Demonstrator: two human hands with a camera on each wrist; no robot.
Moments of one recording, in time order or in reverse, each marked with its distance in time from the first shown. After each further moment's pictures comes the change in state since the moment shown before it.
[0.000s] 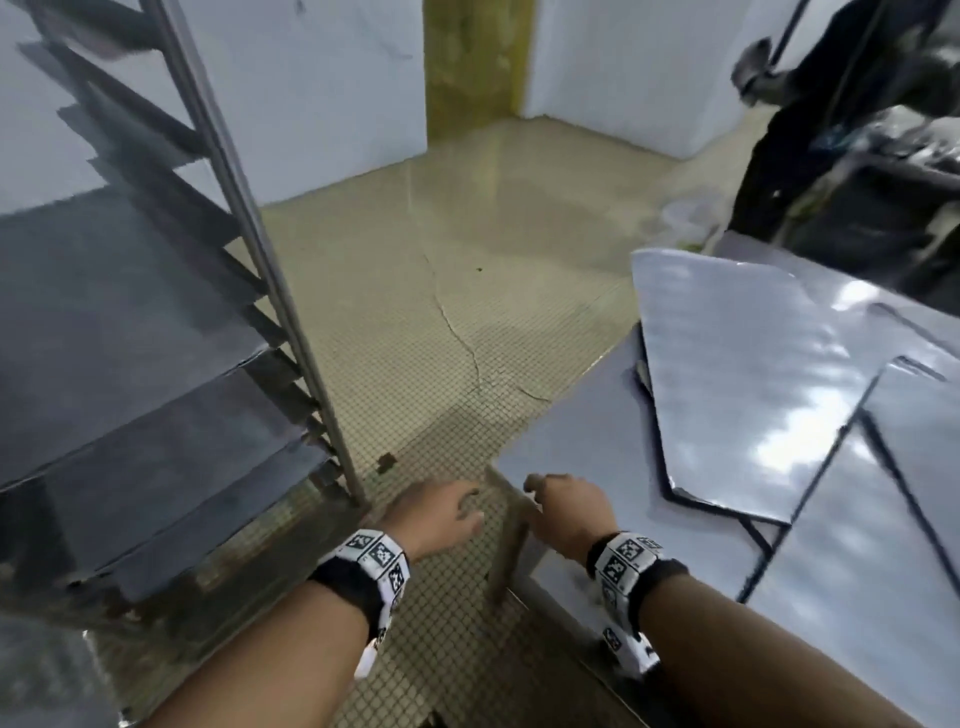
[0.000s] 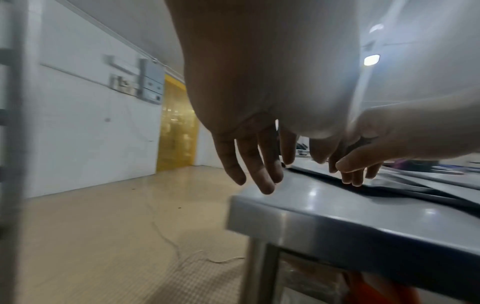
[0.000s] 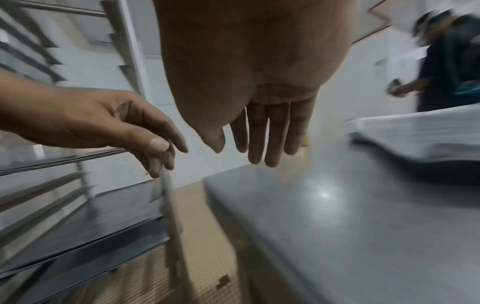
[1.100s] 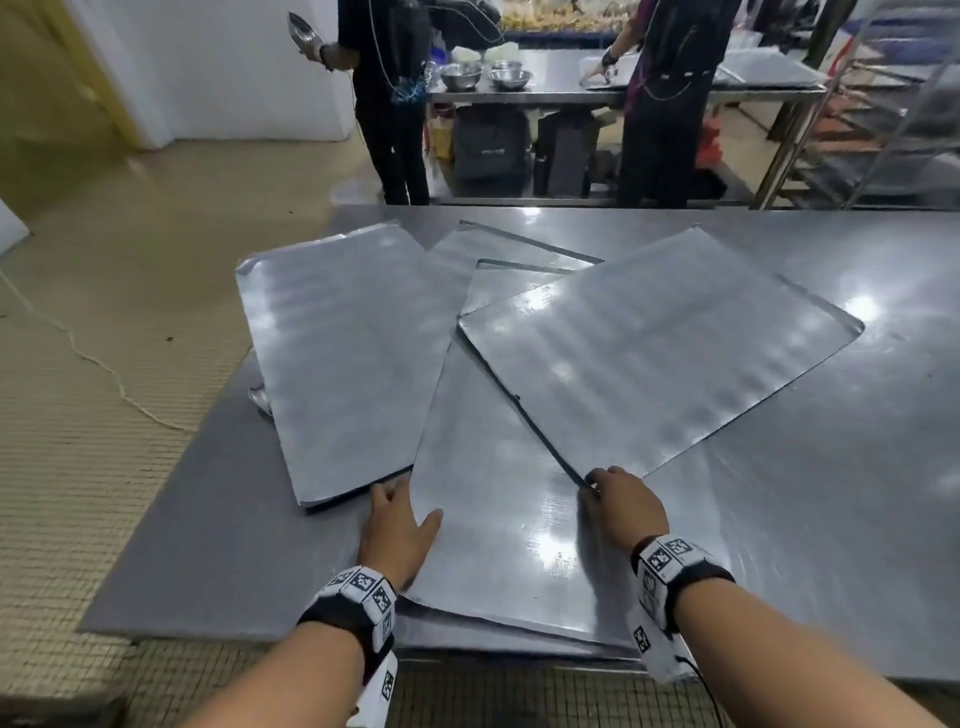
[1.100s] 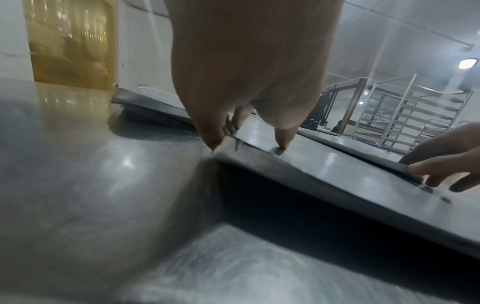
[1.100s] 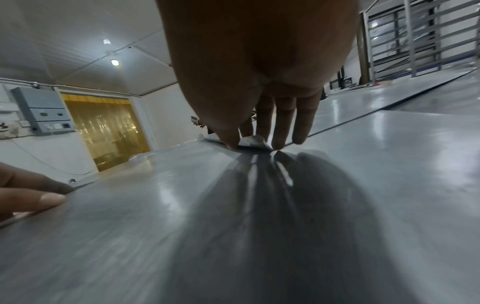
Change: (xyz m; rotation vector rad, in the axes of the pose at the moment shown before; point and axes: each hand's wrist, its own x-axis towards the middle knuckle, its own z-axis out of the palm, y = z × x) left_hand 0.108 0.366 0.196 -0.151 0.008 0.180; right_hand -0.314 0.414 0.025 0.289 0.250 0.922
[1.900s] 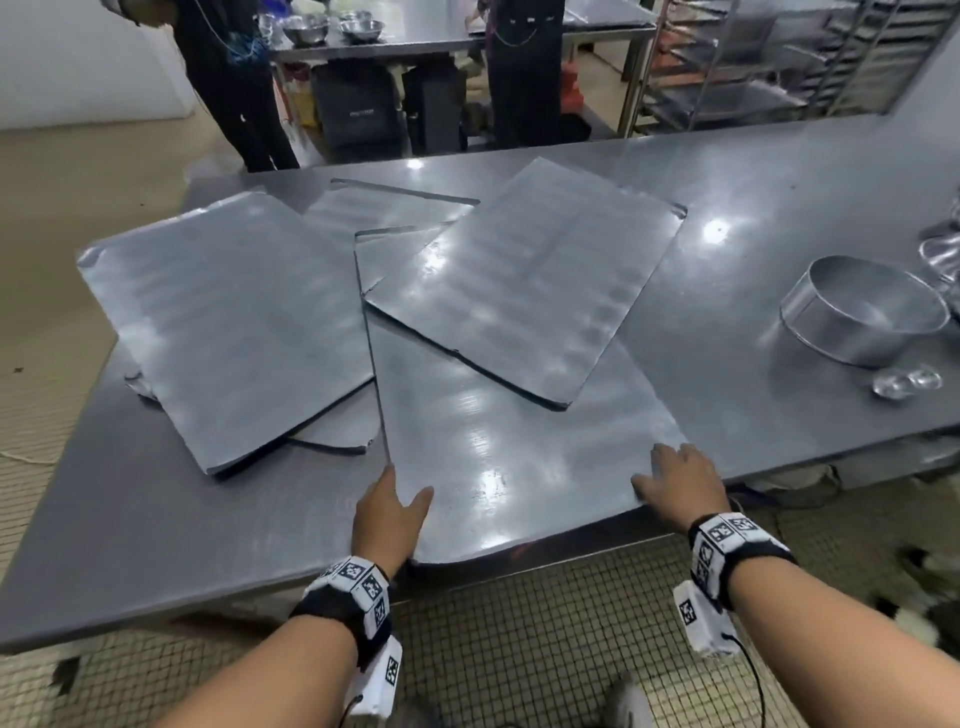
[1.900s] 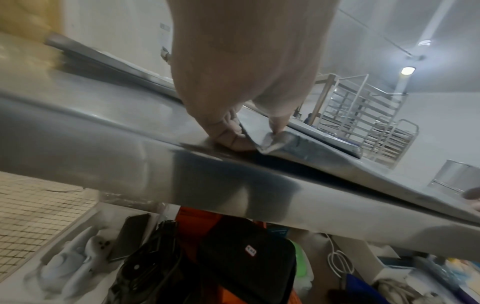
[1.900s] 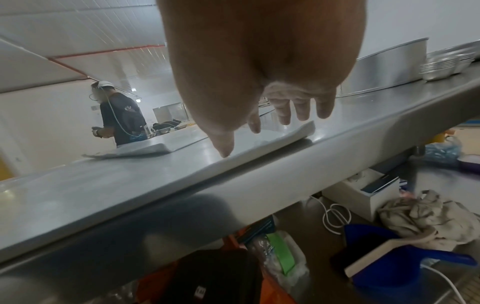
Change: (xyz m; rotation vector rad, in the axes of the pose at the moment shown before) left_hand -0.087 0.024 0.069 -0.162 -0.090 0.157; right_hand -0.160 0.162 -0.013 -0.056 0.018 0.480
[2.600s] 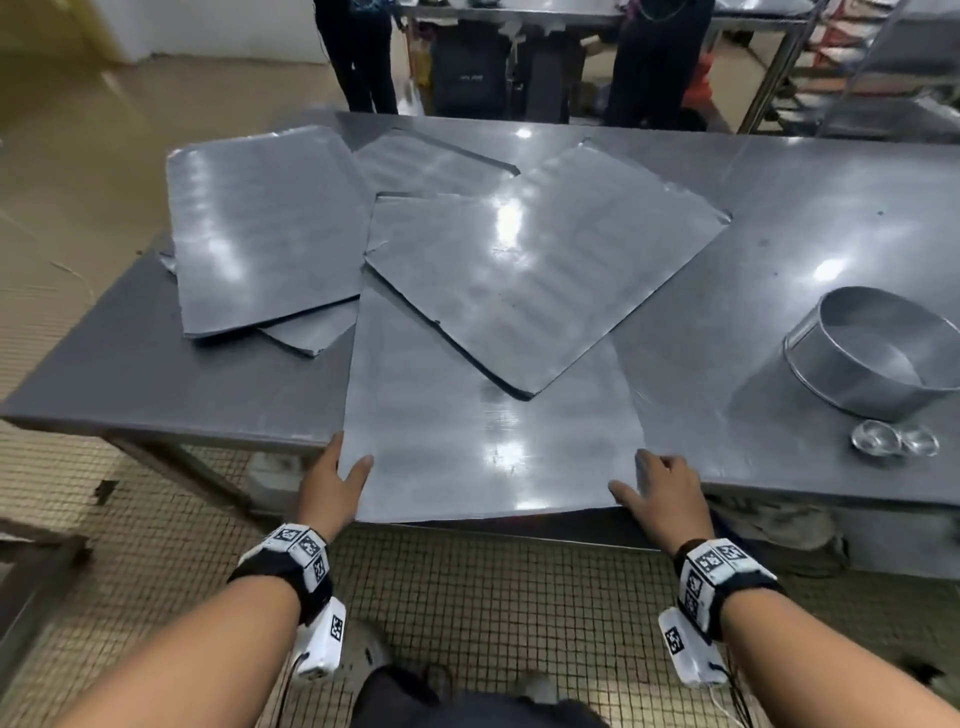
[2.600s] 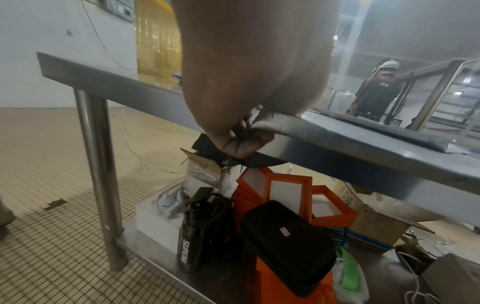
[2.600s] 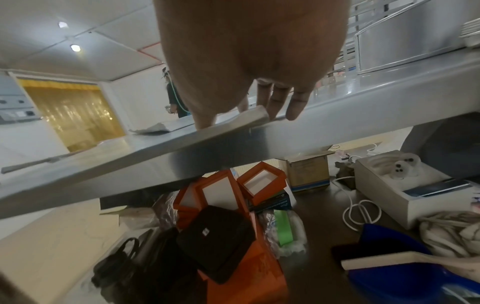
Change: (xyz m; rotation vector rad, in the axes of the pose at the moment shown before) left_hand -0.105 0.033 0.095 -0.128 0.210 -0.292; right_hand 0.024 0.144 -0.026 0.116 -0.048 -0.324
